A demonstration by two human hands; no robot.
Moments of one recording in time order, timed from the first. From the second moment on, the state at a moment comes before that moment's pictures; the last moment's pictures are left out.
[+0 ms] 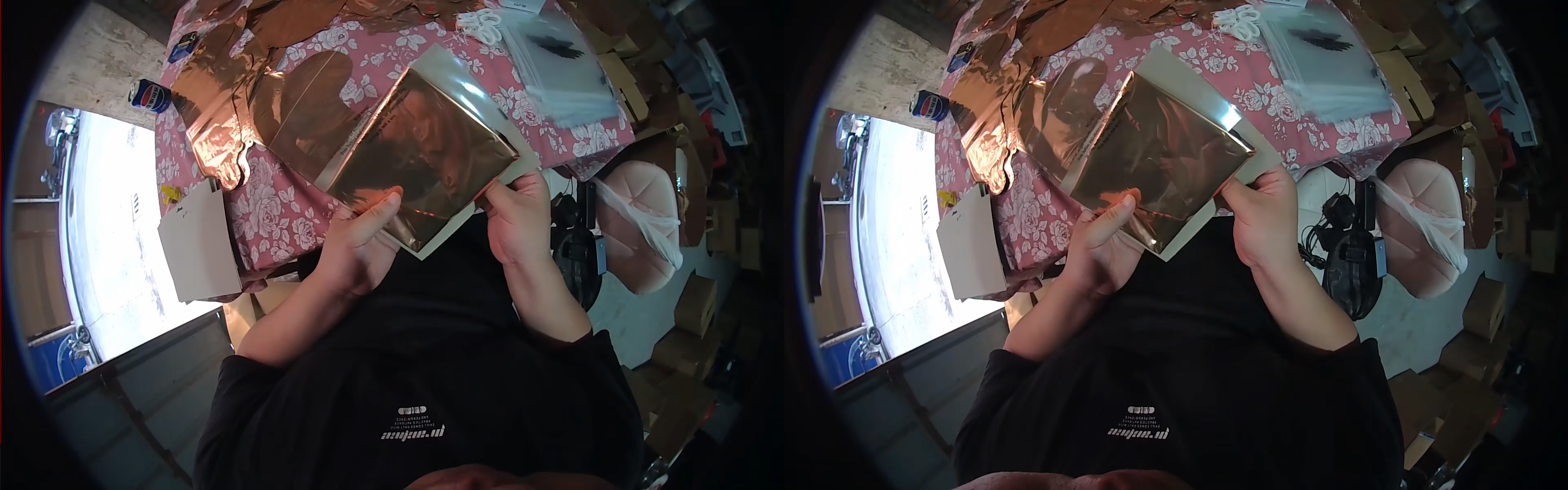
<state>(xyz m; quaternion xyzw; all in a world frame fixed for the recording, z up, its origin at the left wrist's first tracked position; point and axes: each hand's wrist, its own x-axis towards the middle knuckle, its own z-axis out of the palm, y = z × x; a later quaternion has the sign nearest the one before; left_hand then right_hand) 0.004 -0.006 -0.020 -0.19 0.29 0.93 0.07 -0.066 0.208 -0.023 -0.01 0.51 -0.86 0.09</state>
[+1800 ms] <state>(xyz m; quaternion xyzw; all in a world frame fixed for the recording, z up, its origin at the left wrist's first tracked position) 0.008 0.004 -0.011 -0.13 0.38 0.92 0.05 -0.045 0.169 -0.016 -0.07 0.47 -0.87 0.13</state>
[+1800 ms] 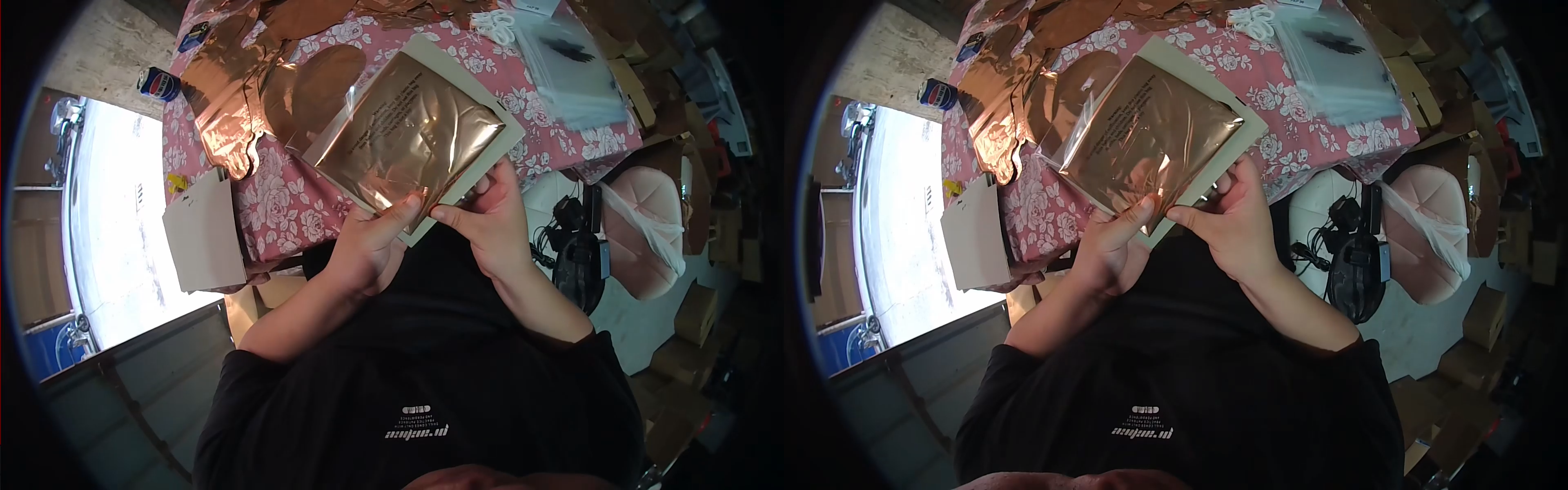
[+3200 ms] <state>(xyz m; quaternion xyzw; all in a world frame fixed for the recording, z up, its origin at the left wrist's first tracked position) 0.008 -0.079 0.003 -0.06 0.60 0.79 0.08 -0.052 0.244 -0.037 -0.05 0.49 -0.83 0.26</state>
